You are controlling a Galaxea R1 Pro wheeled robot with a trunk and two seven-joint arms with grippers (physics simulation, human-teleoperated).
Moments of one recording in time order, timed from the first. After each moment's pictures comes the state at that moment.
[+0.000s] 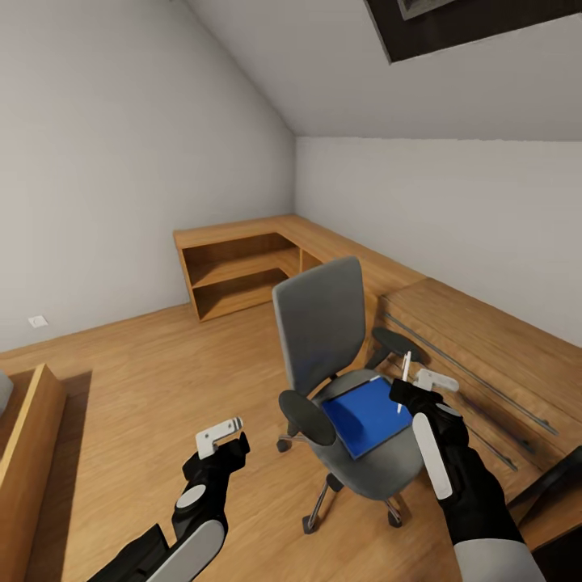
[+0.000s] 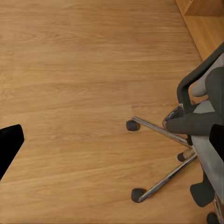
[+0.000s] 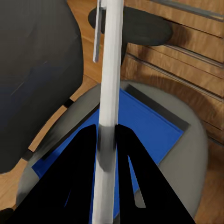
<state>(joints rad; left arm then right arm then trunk) -0.38 0.20 -0.83 -1.59 0.95 0.13 1.13 -0.50 0.03 -0.09 -1.33 -0.26 0.56 -0.31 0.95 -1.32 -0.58</state>
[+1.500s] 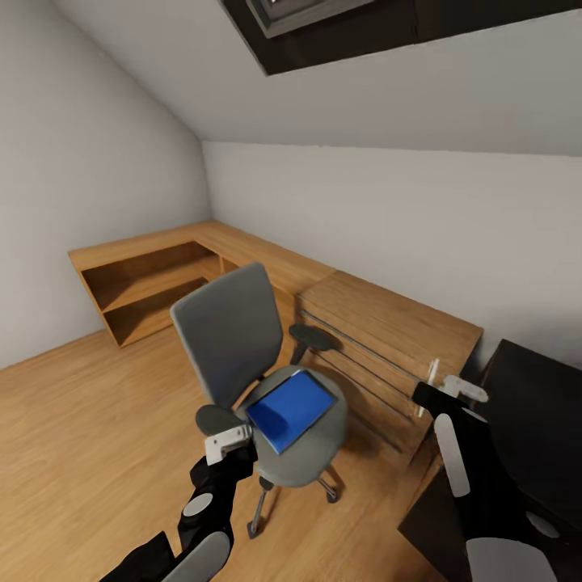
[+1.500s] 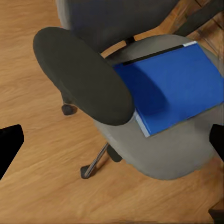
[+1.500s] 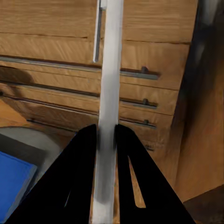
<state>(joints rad) -0.38 0.19 -0.88 -1.59 0.95 0.14 1.13 -0.50 0.03 -0.24 -1.33 -0.26 0.56 -0.31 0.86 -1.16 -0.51</state>
